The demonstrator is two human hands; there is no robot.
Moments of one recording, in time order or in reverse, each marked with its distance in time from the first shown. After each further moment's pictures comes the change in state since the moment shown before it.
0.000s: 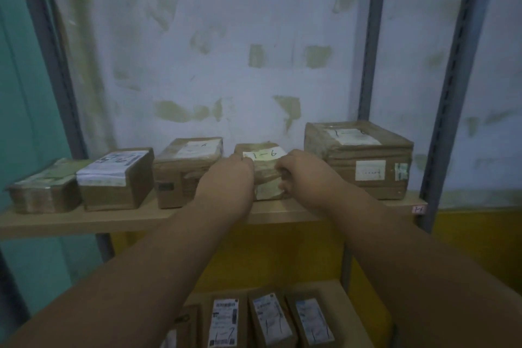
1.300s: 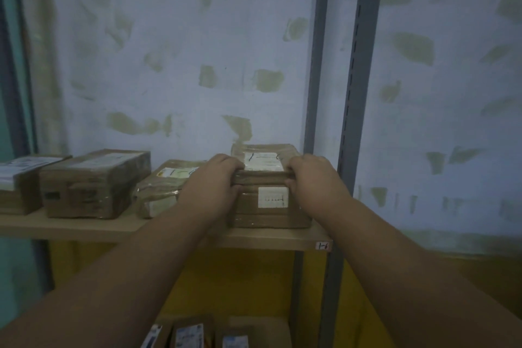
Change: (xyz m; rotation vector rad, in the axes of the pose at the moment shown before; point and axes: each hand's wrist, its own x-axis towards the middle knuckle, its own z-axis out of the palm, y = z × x) left_hand 0.063 0.160 0.024 -0.280 0.201 -0.059; right_hand -0.041 0.189 -0.072 -0.111 0.144 0.079
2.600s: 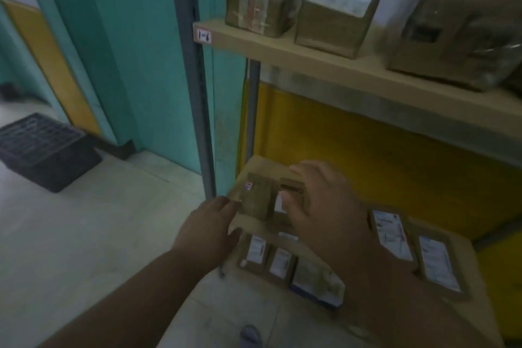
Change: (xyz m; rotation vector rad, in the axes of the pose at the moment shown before) left_hand -0.391 -0.404 -0.073 0.115 -0.496 -0.536; right_hand -0.128 -0.451 0.231 0.503 -0.307 -0.264
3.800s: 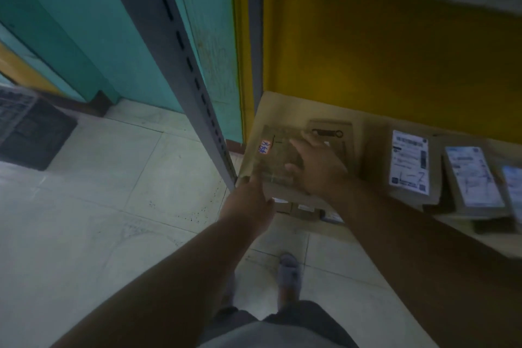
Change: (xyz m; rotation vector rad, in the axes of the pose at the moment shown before) left_hand 0.105 -0.077 0.115 -0.225 -0.349 -0.240; right_hand 0.094 0.092 0.236 0.009 -0.595 0.402
